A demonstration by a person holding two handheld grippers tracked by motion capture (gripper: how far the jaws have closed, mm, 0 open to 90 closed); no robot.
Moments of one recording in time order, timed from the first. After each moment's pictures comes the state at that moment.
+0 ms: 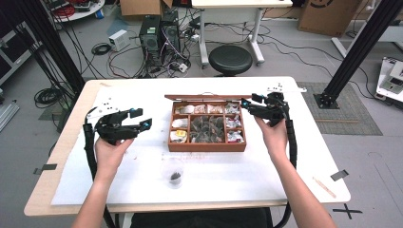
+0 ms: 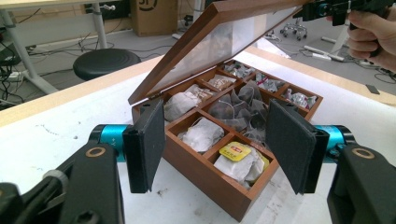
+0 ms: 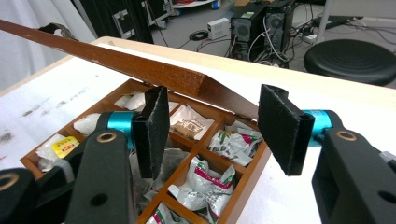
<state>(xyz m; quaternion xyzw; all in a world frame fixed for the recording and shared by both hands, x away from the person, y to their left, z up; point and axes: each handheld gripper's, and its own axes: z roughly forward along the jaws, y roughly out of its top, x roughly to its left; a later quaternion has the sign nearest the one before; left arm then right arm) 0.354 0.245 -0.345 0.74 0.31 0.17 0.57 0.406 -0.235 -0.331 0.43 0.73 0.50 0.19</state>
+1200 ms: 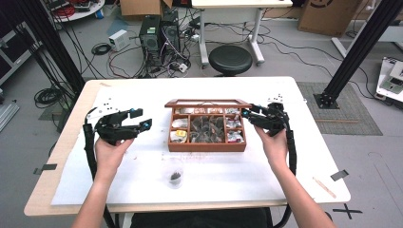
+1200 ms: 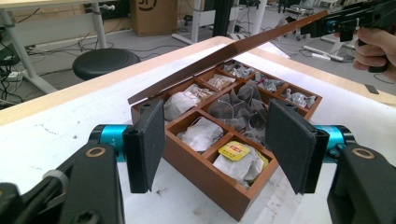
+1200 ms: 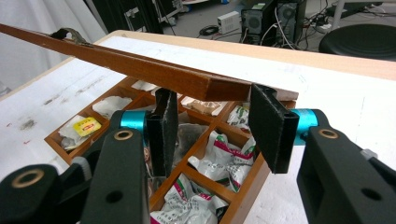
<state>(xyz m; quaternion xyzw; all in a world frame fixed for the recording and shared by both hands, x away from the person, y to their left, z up) 0.353 0.245 -0.345 0.74 0.31 0.17 0.57 0.385 -0.237 -0.350 0.43 0.72 0.51 0.16</state>
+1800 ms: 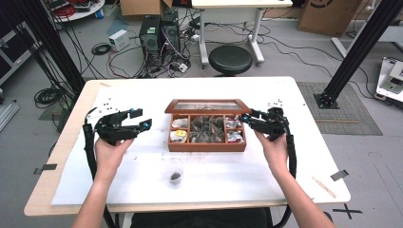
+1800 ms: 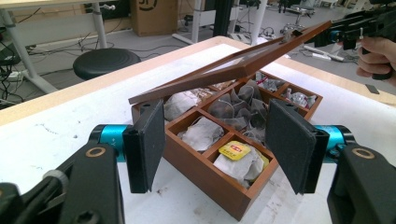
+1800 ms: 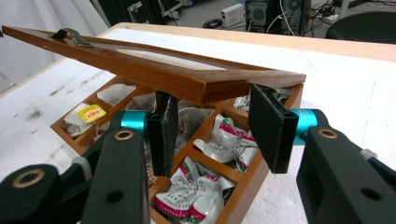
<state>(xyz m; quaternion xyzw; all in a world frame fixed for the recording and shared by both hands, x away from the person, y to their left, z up) 0.352 0.246 -0.345 0.74 0.31 0.17 0.57 0.378 -0.239 -0.360 0.43 0.73 0.51 0.15</state>
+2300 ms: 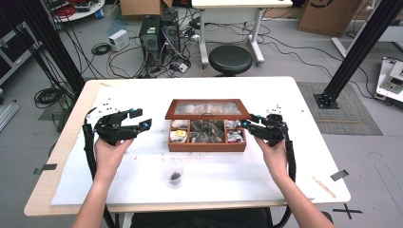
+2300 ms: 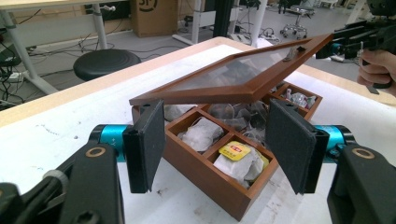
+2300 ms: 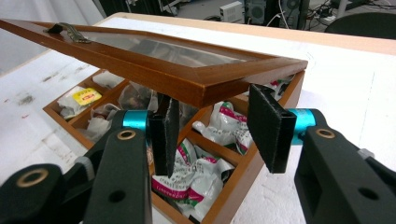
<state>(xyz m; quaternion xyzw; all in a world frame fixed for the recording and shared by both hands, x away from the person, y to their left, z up) 0.352 0.246 -0.345 0.74 0.31 0.17 0.57 0.368 -0.238 -0.373 0.42 0.74 0.50 0.16</state>
